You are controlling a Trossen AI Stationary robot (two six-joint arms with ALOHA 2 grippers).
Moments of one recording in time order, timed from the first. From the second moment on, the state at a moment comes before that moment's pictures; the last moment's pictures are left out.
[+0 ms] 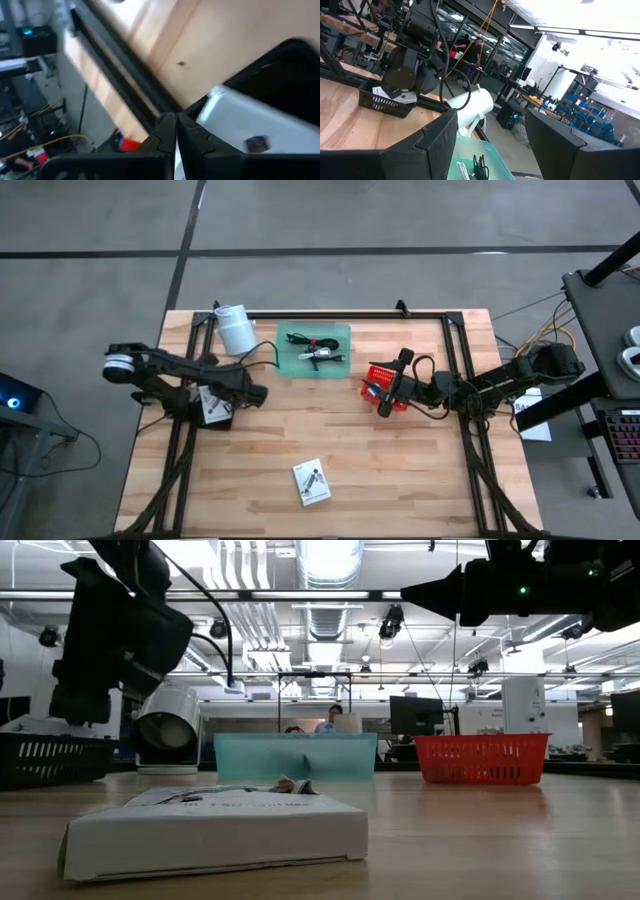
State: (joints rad) left arm 0.03 1.45 0.78 -1.39 -0.50 -0.78; right arm 0.09 1.26 0.30 1.14 0.42 -0.53
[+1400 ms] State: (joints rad) left arm 0.03 1.39 0.79 -1.53 -0.23 -0.58; right arm 0.09 1.26 0.30 1.13 0.42 -0.54
